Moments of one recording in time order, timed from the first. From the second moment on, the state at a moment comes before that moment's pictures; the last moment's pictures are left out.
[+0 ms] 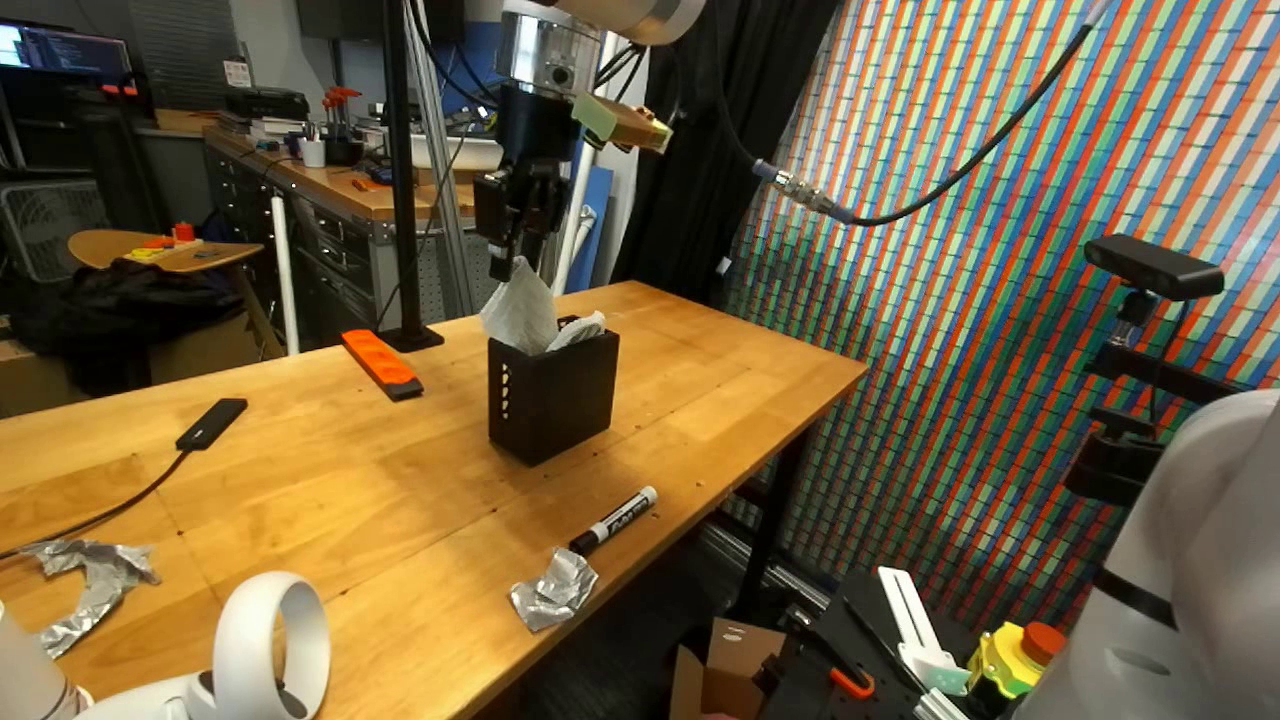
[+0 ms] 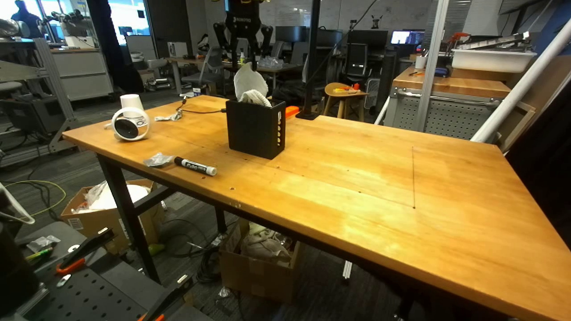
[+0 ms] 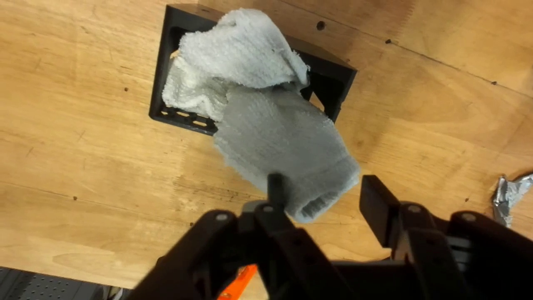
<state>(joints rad) 0.01 -0.02 0.00 -2.00 0.08 2.08 -0.38</state>
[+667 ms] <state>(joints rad) -0.01 -0.01 -0.02 -2.01 0.08 2.08 -0.39</state>
